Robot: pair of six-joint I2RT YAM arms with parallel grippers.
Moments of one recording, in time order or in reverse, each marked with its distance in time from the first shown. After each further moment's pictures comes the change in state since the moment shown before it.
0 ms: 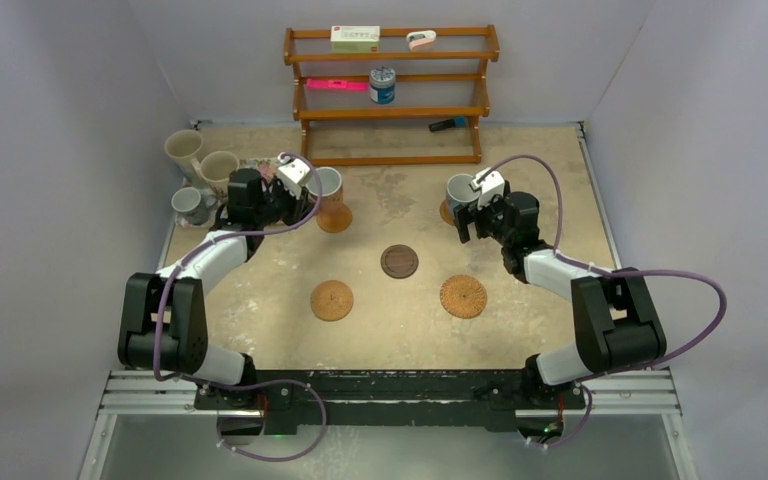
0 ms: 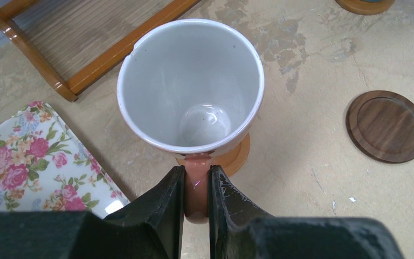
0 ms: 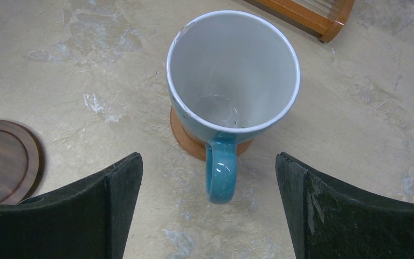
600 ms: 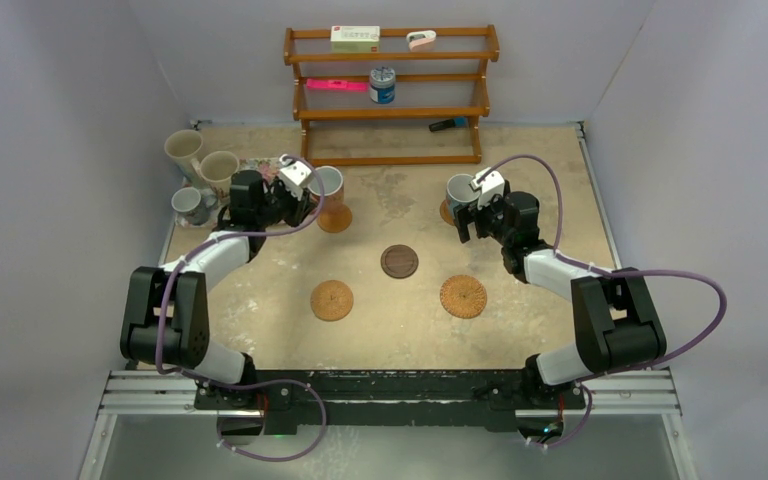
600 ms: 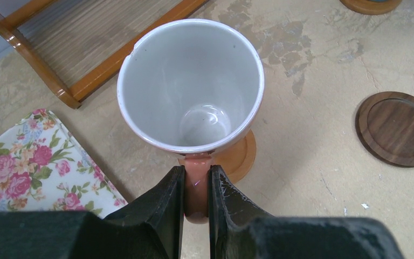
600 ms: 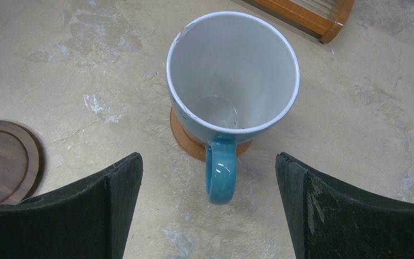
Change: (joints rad) left arm -0.001 0.031 -0.014 0.081 0.003 0.016; right arm 0.000 0.000 0.001 0.000 0.000 0.000
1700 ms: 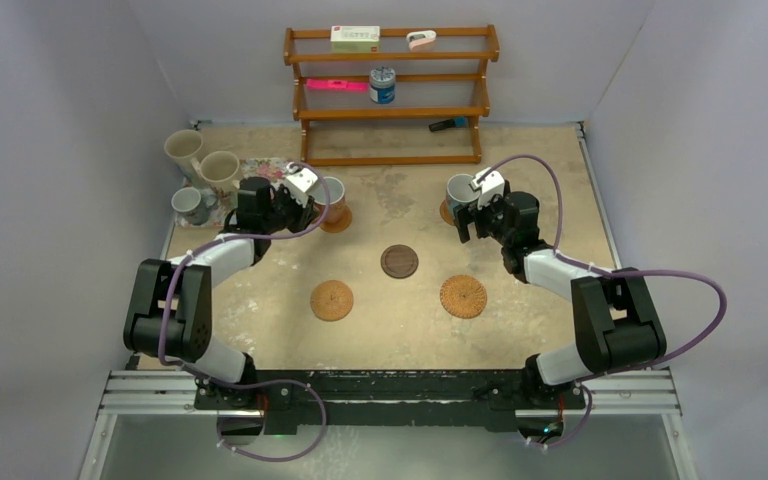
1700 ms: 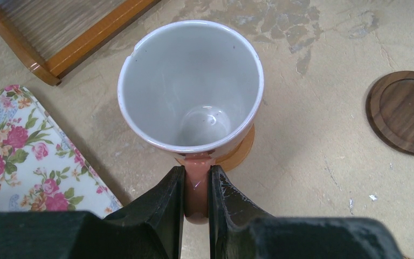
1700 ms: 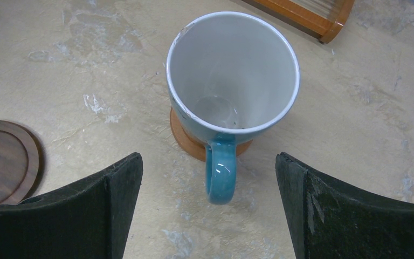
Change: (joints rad) left arm -0.025 0.040 -0.039 0.014 -0.051 0.011; right arm 0.000 0.000 0.000 0.000 0.000 0.000
